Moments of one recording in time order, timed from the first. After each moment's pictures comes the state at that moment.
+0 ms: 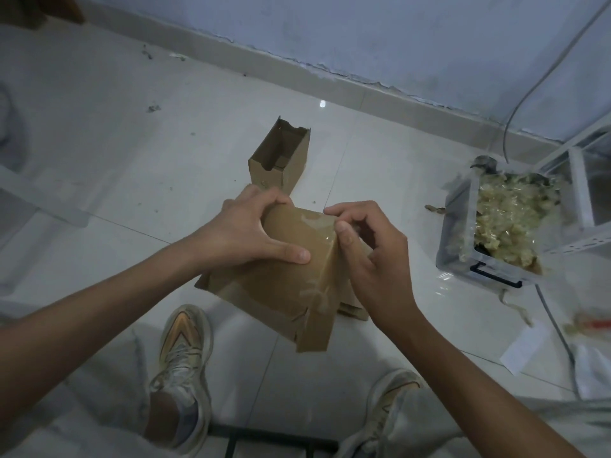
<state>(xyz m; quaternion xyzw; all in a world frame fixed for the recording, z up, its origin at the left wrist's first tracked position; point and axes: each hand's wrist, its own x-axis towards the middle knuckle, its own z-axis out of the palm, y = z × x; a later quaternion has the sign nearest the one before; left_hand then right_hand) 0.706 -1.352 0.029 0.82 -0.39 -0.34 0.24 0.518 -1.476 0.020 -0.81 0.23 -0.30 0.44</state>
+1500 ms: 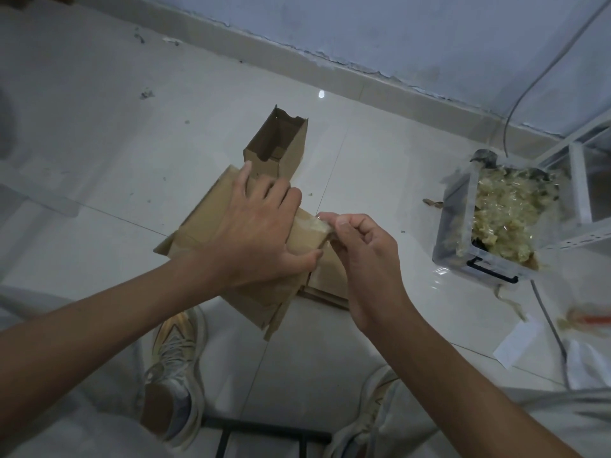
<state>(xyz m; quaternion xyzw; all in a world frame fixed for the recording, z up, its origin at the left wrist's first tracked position) 0.677 -1.370 0.007 0.81 -0.58 0.02 0.06 0.521 -1.463 0.022 -0.51 0.41 -0.22 0.72</state>
